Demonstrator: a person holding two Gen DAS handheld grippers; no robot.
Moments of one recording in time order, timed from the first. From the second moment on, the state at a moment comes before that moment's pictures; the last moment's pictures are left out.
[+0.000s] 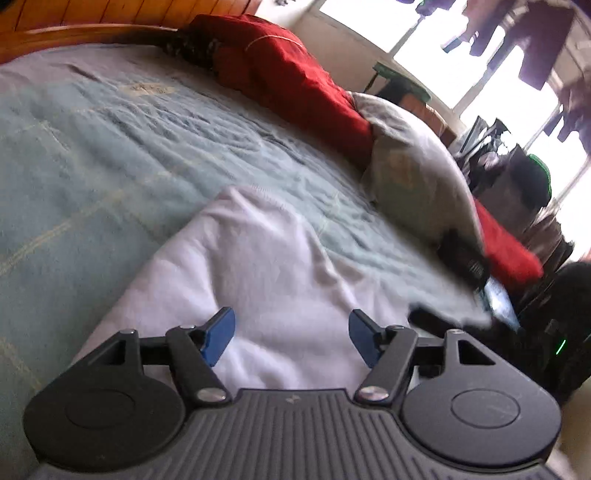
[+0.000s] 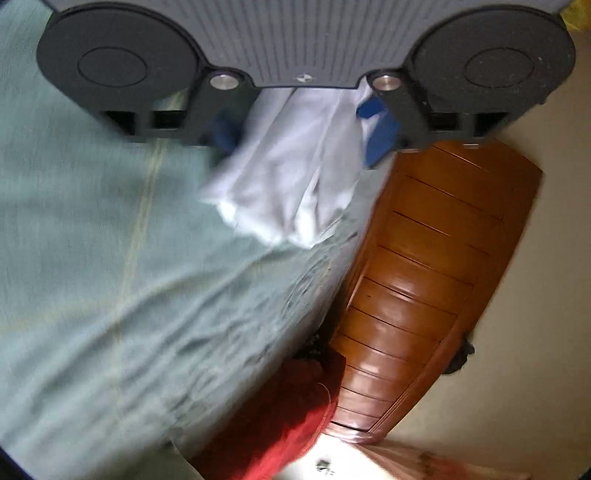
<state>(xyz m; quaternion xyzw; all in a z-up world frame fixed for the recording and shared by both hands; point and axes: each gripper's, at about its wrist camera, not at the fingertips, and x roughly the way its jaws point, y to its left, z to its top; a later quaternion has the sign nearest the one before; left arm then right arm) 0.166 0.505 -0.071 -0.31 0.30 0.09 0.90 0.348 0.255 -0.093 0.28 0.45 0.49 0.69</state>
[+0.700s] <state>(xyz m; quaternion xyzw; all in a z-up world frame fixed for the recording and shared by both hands) 0.200 0.518 -0.052 -0.30 0.34 0.14 0.88 0.274 0.281 -0.060 -0.09 0.34 0.55 0.76</state>
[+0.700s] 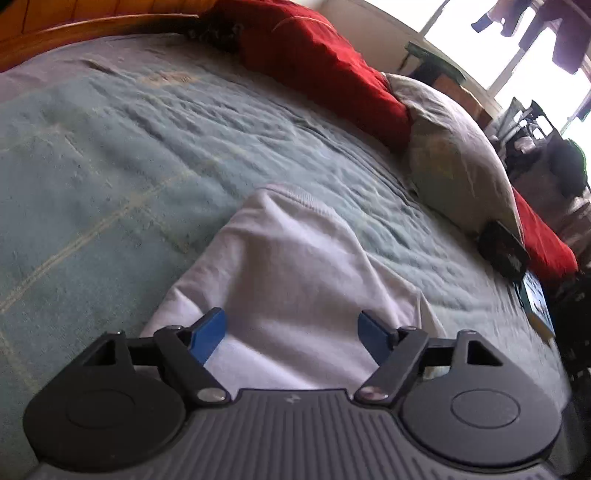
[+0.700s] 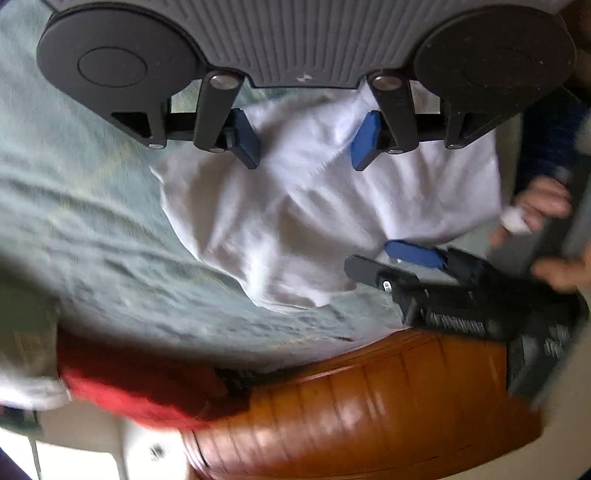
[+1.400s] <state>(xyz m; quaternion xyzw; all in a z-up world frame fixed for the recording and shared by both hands) 0.192 0.421 -0.028 -0.16 0.34 0.08 0.92 0.247 0.152 -0.016 -0.06 0.34 0.53 0.78</state>
